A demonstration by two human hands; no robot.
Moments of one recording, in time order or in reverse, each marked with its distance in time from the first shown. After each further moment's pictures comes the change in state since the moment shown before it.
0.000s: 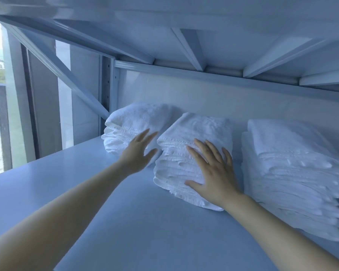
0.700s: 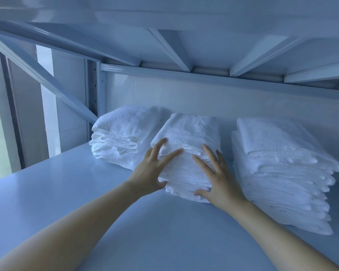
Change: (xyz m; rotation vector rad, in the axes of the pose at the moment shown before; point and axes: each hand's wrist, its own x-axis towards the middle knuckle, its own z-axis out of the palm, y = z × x) left_hand -0.014 0.045 0.042 0.193 -0.009 0.363; right_hand -0.024 0.037 0.013 0.239 -0.184 0.095
